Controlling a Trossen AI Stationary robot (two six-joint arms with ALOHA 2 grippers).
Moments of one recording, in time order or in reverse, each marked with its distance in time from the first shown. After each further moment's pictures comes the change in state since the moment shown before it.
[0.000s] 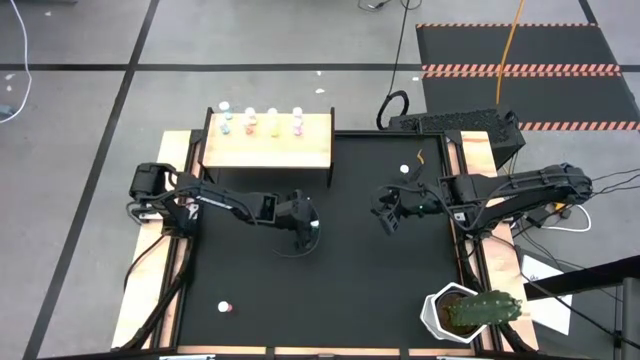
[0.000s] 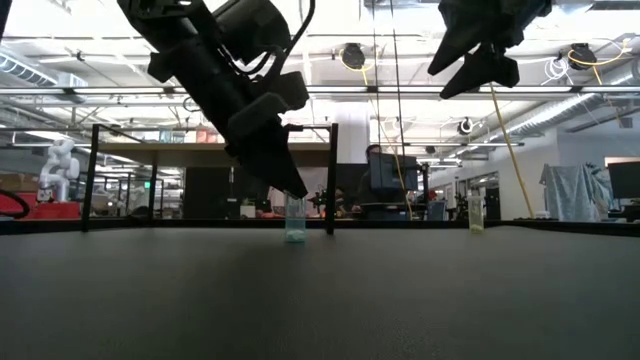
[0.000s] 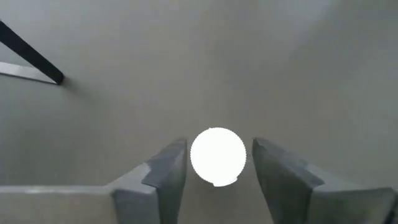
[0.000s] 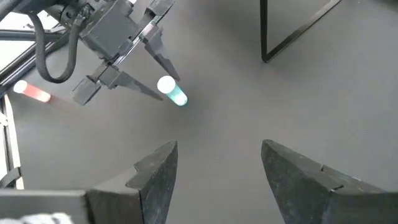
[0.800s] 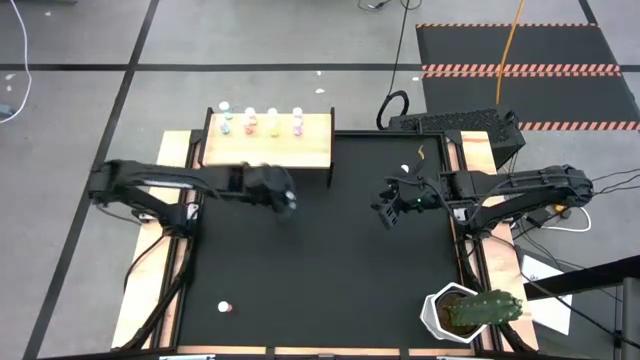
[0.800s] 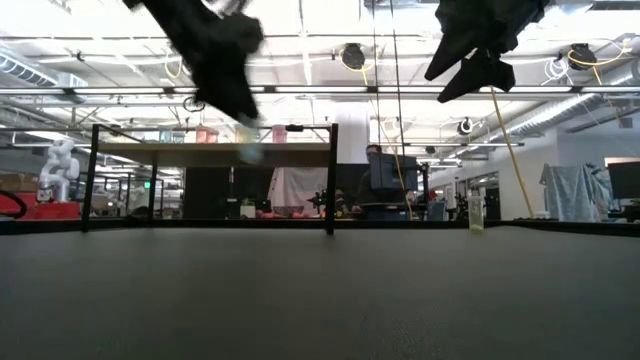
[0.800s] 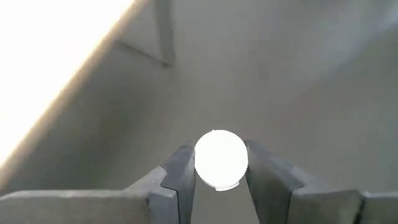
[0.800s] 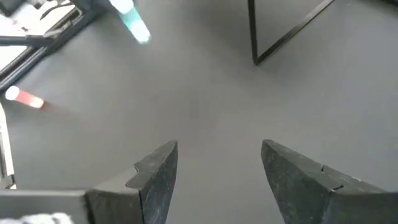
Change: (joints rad) left arm 0.112 -0.358 0.105 -0.500 -0.026 -0.172; right arm -0.061 0.000 0.000 0.003 -0.030 -0.025
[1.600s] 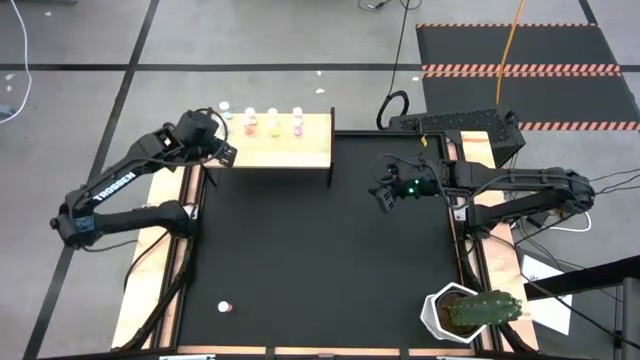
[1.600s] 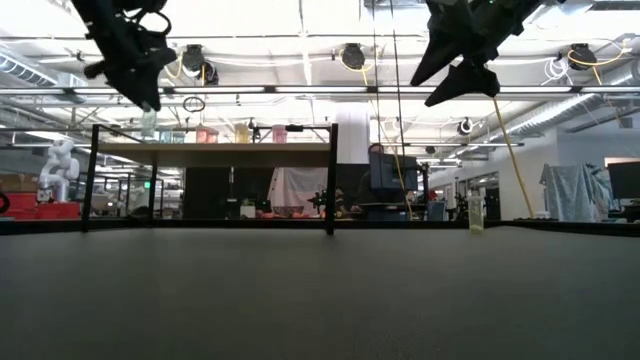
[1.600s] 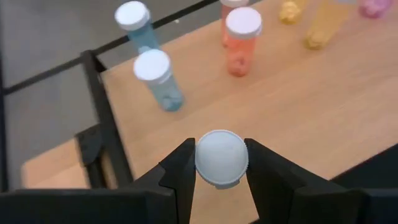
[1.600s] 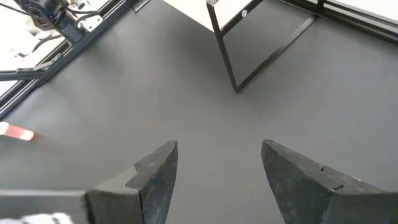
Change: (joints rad) left arm 0.657 -0.460 -0.065 -0.355 -0.145 0.115; right arm -0.158 0.000 0.000 0.064 -0.060 -0.078
